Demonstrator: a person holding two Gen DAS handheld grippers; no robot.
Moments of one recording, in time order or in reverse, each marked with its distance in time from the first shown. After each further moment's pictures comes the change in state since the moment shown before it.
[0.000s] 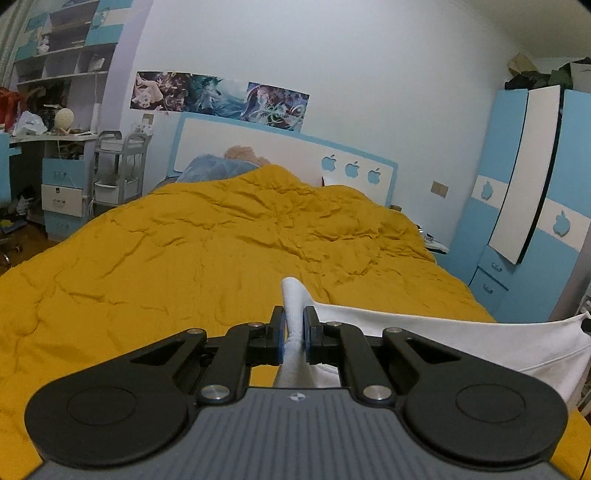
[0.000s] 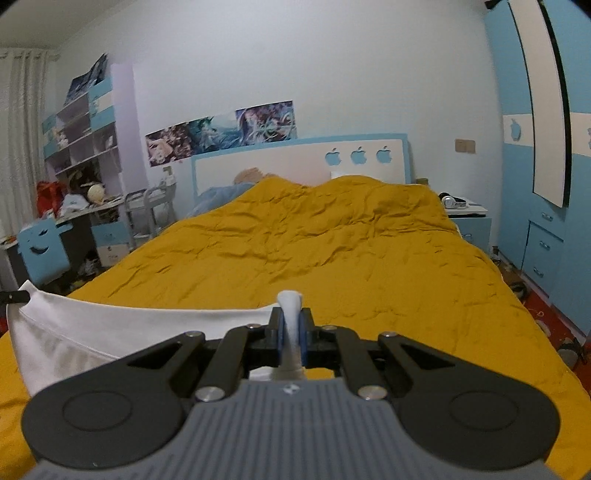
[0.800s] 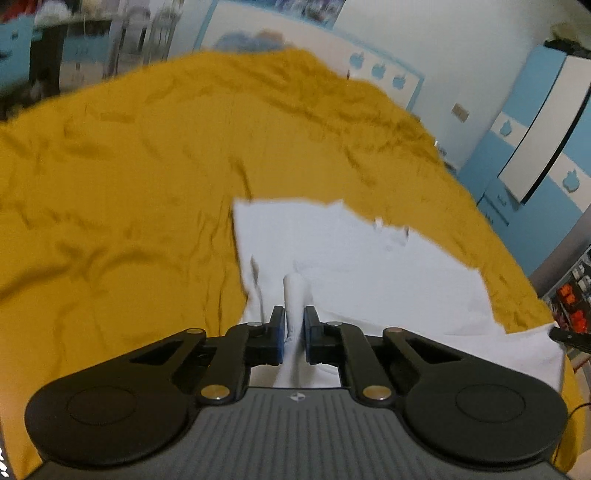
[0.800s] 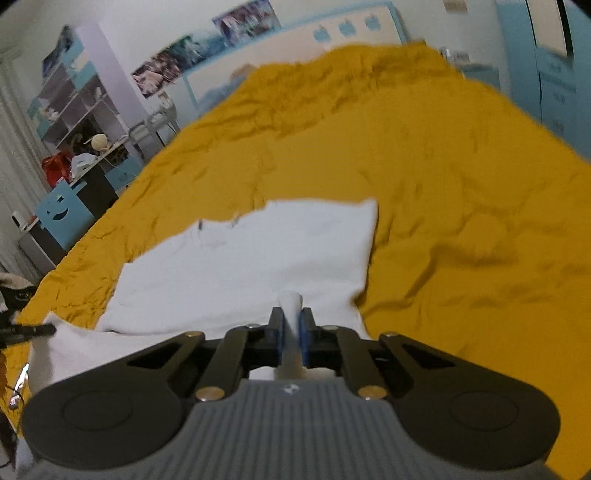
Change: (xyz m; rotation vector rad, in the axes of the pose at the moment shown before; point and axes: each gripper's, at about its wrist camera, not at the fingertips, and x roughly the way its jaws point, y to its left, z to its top) left arm -0.071 0.038 -0.137 -0.142 0.313 -0.008; right arm -0.008 -0.023 -0.170 0.187 0.330 0.112
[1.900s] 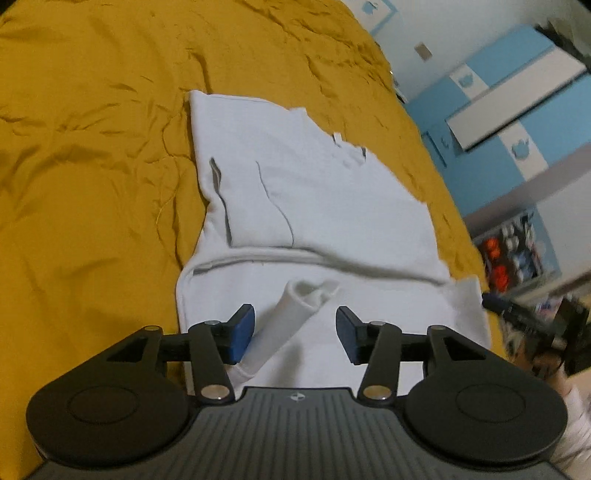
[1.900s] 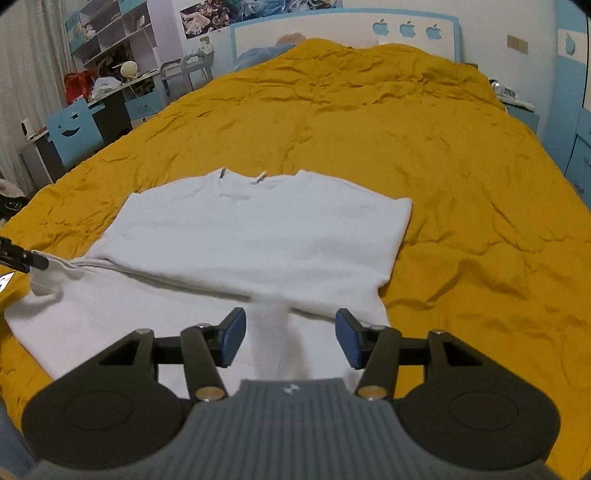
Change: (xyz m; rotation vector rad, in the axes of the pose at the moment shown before) left arm 0.050 0.043 -0.014 -0.088 0.360 -0.295; right arm 0.025 0.034 -0.017 -0.248 0.113 -0.031
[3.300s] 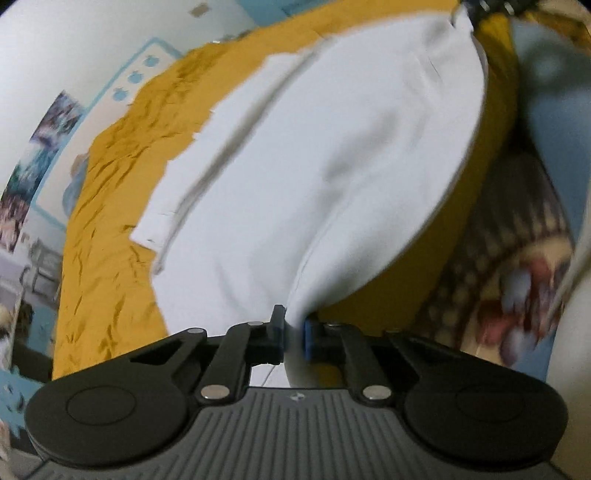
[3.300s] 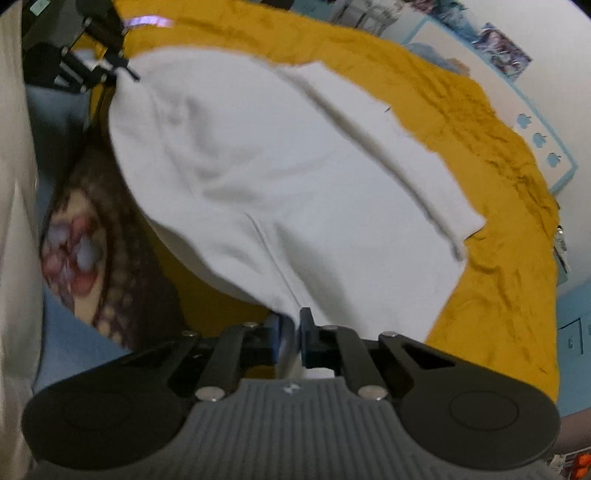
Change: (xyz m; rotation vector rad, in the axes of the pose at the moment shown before) left arm -0.001 -0.168 -0.266 1.180 0.015 0.631; right arm -0.136 0.132 -0.177 -0.743 0.117 -0.048
